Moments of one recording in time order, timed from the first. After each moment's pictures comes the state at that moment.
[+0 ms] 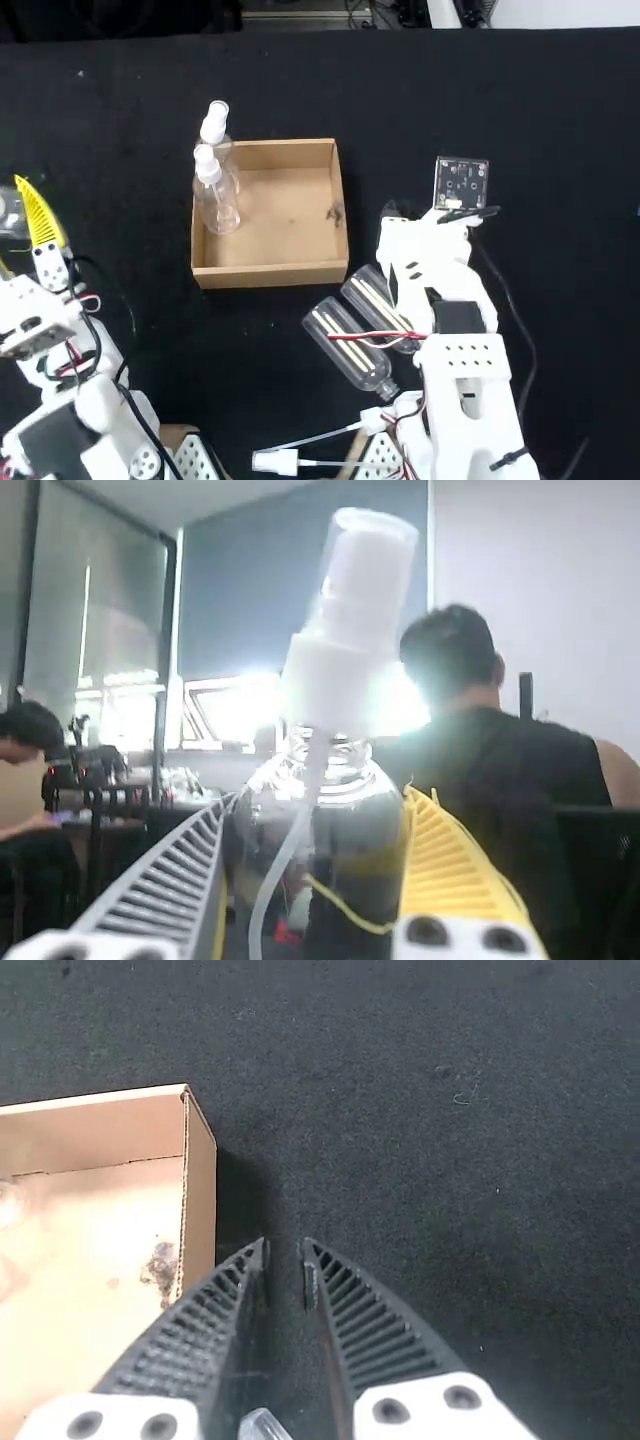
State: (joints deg) left arm -38.4 -22.5 95.4 -97.4 0.0; right arm -1.2 -54.5 72.7 25.3 -5.8
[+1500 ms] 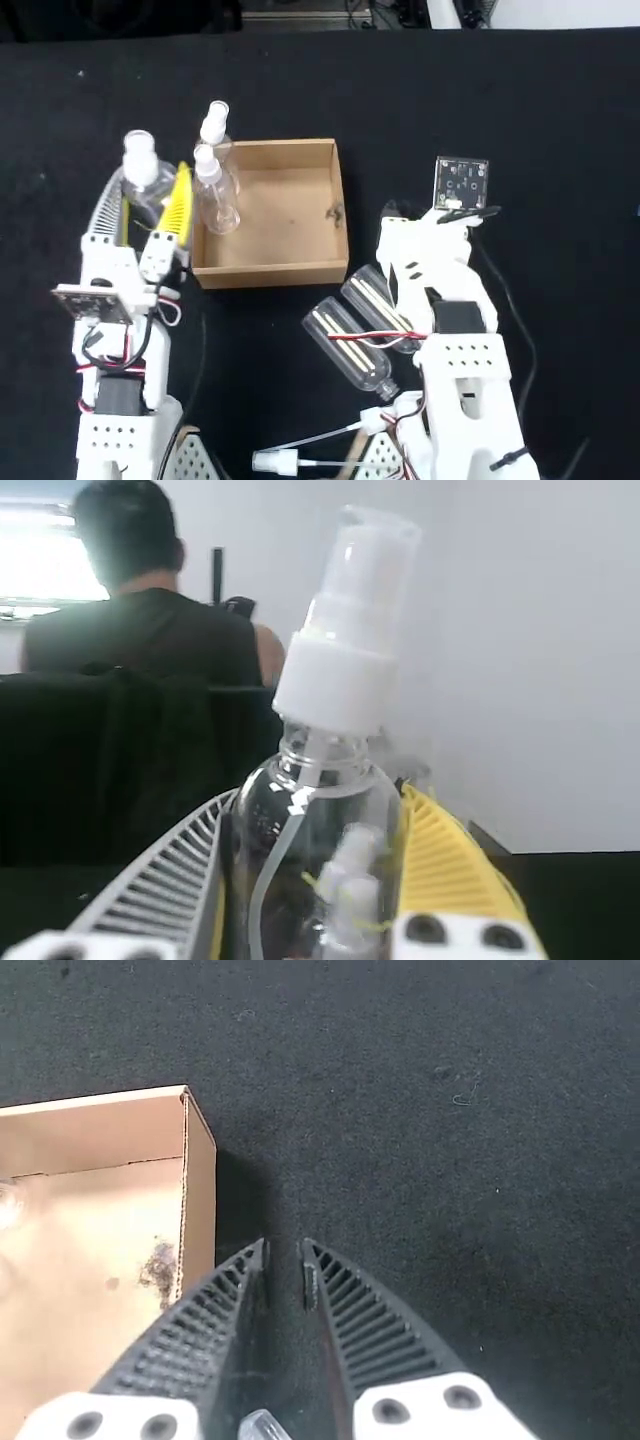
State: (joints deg) left arm -2.9 -102.7 96.7 -2.2 0.0; right arm -1.2 -54.5 72.7 25.3 -5.8
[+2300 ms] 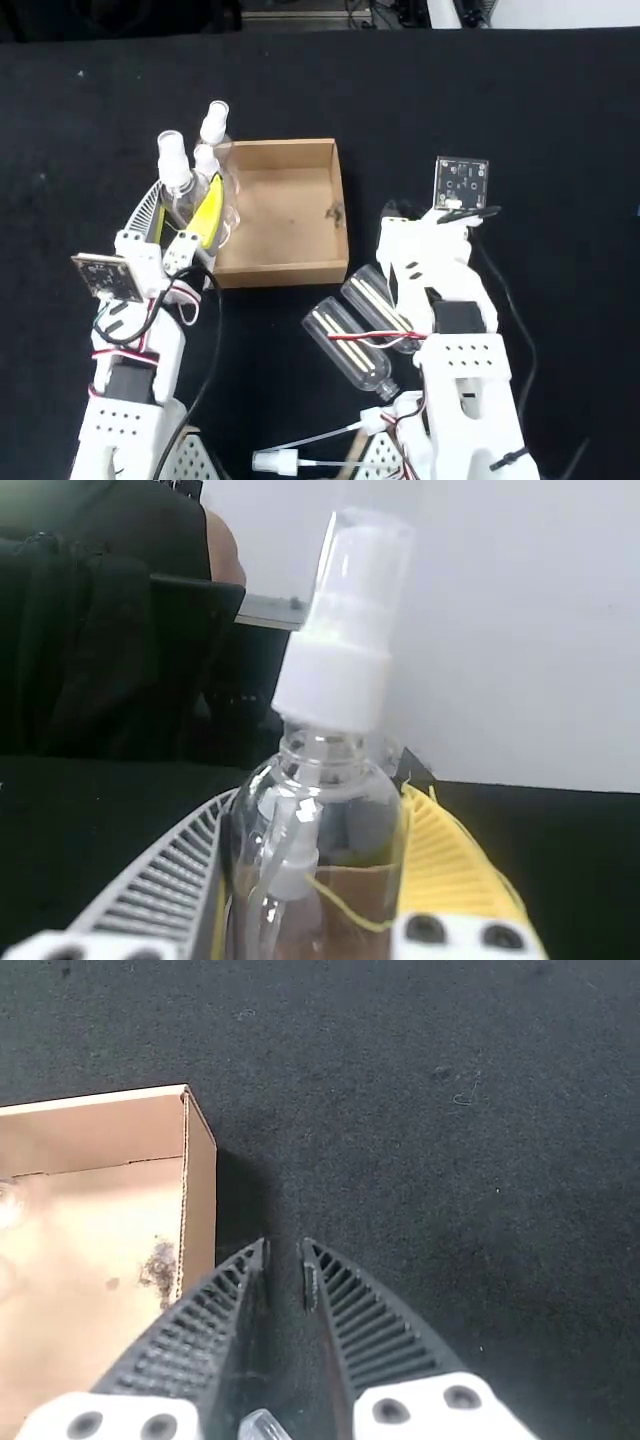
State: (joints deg) left arm 2.3 -90.2 96.9 -4.8 7.7; right arm -1.2 -54.5 72.7 25.3 -5.8
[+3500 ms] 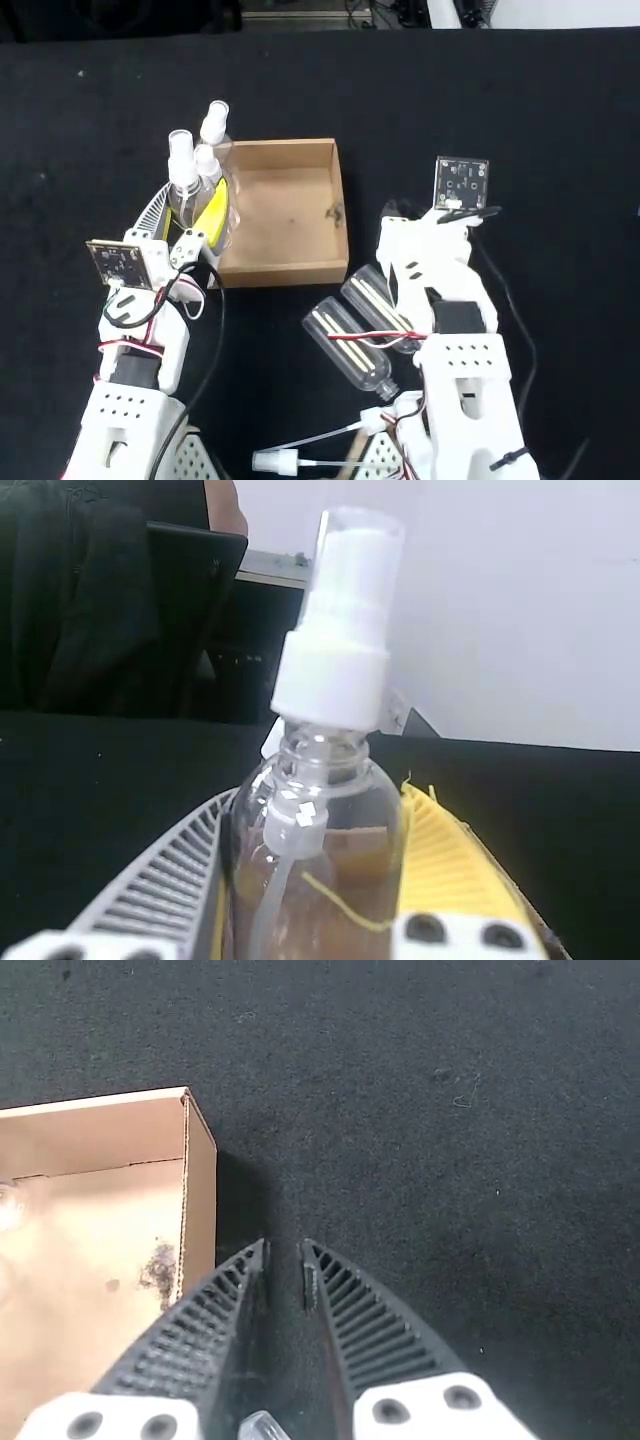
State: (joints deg) left arm 2.5 -77.5 96.9 -12.2 7.7; right arm -1.2 -54.5 72.7 25.1 -5.8
